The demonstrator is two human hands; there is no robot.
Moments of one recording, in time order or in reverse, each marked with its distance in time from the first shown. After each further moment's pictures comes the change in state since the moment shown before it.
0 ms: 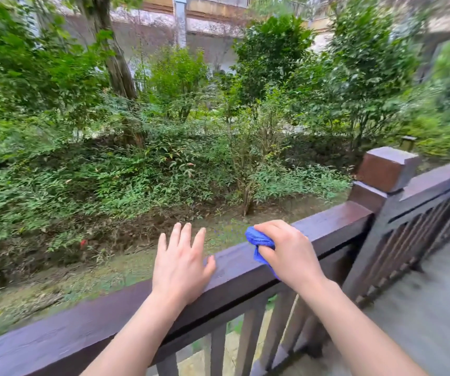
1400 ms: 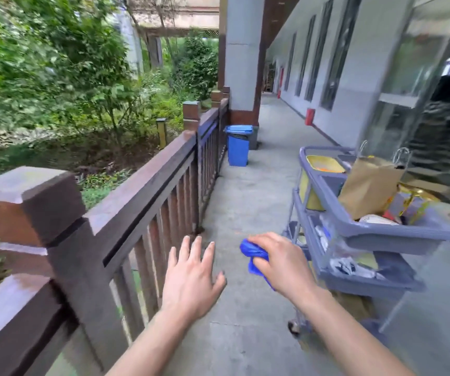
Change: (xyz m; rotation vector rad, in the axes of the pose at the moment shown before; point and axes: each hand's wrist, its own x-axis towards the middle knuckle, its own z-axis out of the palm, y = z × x) left_hand 0.115 0.698 0.119 -0.355 -0.171 0.954; right_hand -0.190 0.508 -0.301 -0.420 0.246 0.776
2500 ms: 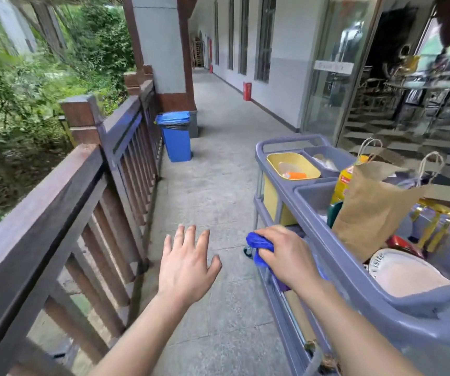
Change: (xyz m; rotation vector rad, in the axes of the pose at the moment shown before) left_hand 0.512 0.060 0.164 -0.079 -0.036 0.250; right_hand 0.350 0.324 0.079 -0.031 0.126 0.366
